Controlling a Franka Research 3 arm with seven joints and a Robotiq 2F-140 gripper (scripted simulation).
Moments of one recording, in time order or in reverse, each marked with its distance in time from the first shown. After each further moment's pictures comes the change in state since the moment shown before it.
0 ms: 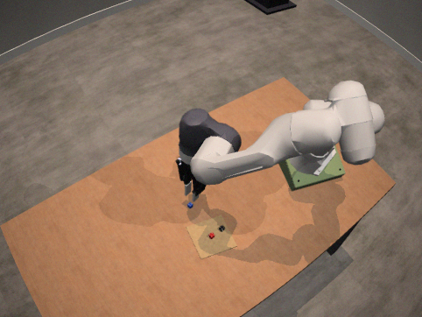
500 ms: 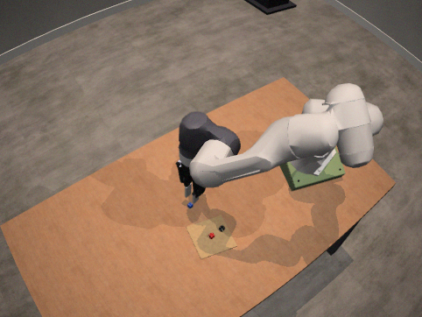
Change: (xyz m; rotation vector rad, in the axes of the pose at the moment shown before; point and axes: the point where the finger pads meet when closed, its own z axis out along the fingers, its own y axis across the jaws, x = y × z) arm 0.001 0.000 0.013 0.000 0.003 0.004
